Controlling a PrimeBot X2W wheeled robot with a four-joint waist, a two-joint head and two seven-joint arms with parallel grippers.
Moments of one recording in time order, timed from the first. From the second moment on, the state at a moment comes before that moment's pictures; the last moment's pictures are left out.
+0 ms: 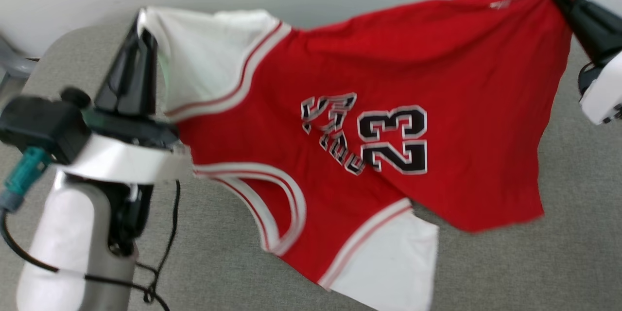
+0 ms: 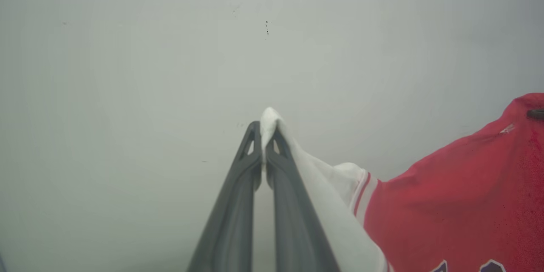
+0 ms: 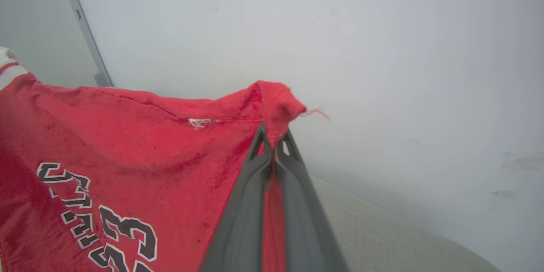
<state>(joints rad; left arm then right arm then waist) -0.41 0.29 -0.11 -0.15 -0.30 -0.04 -0.13 -0.71 -0.59 0.27 0.10 0.65 0.13 0.34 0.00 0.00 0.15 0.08</state>
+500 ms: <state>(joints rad) -0.82 0.31 -0.14 -0.14 -0.29 -0.08 -0.07 -0.79 -0.45 0.03 -0.04 0.55 0.13 0.32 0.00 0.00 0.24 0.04</state>
